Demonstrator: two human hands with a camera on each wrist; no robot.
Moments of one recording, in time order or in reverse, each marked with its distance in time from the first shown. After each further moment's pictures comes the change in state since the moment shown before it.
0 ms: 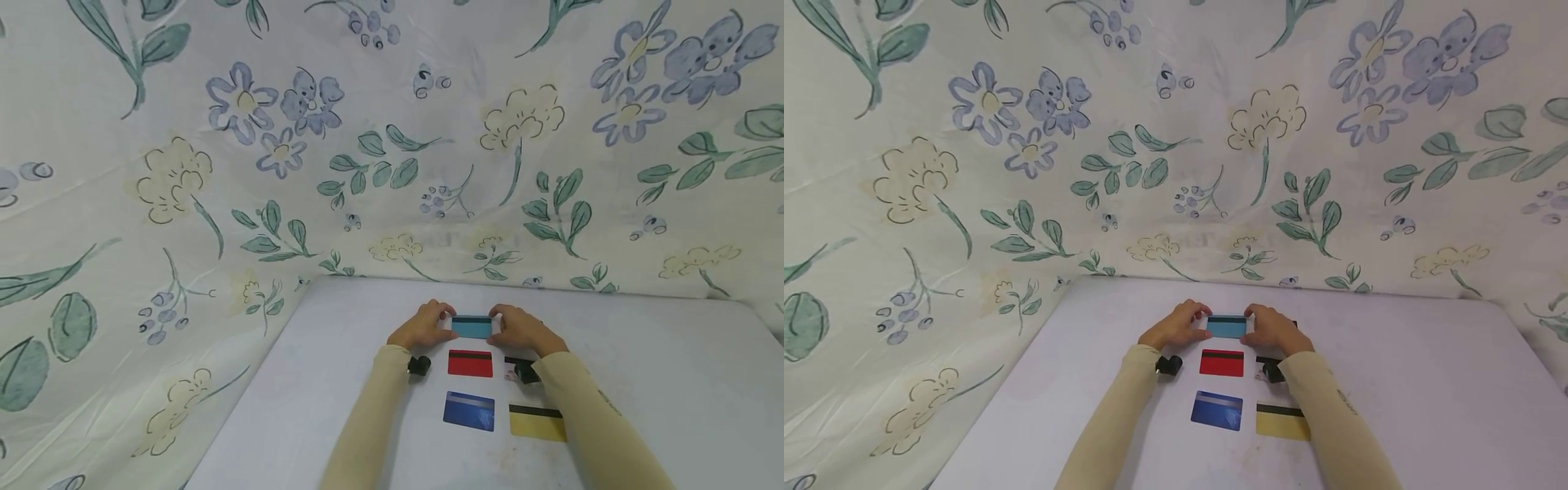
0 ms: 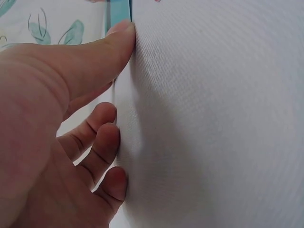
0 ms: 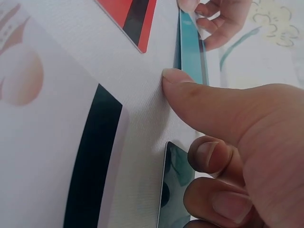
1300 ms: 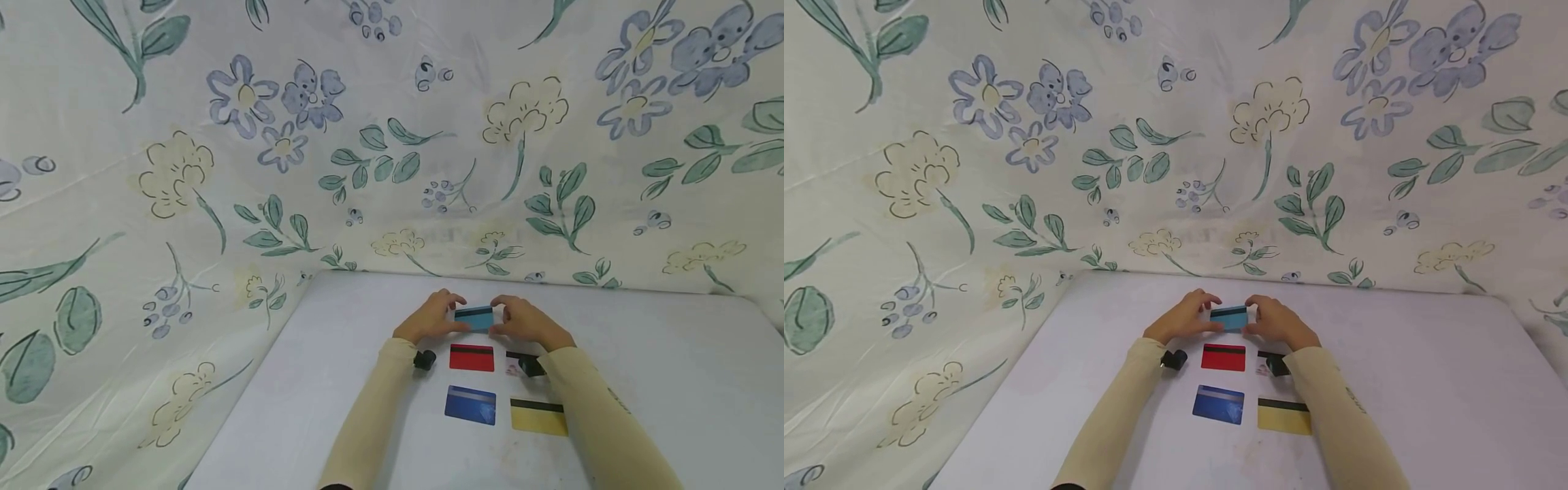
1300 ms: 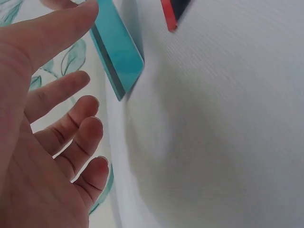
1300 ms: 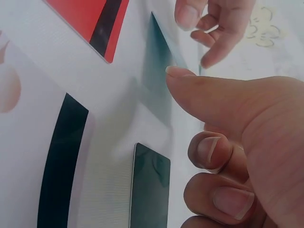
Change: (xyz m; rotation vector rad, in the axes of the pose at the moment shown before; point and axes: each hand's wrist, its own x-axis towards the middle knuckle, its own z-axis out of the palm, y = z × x) left_hand 0.001 0.016 -0.004 0.052 0.021 0.094; right_hand -0.004 0.000 -0.010 0.008 0.029 -0.113
